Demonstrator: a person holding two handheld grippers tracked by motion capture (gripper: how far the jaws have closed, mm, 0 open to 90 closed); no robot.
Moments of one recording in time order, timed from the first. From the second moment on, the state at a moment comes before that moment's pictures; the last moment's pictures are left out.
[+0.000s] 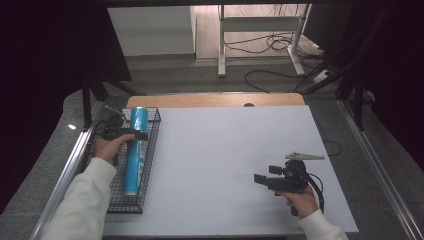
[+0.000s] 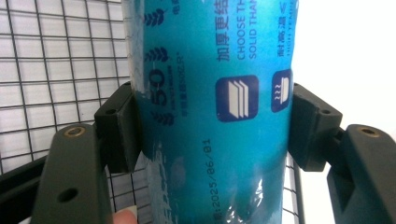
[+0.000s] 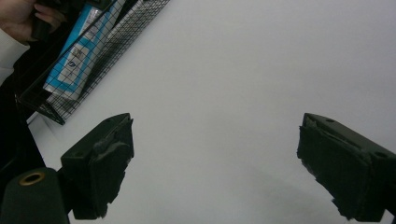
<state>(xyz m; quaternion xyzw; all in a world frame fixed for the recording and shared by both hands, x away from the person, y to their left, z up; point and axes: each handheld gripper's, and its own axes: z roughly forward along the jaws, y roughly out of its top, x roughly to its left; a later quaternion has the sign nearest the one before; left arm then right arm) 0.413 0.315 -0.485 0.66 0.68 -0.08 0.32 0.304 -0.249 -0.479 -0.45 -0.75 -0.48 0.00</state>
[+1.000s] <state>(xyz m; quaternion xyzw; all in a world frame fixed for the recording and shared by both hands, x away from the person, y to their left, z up) 0.370 0.293 -0.449 0.68 0.64 0.03 0.35 0.303 -0.249 -0.479 -0.45 -0.76 -0.48 0.00</state>
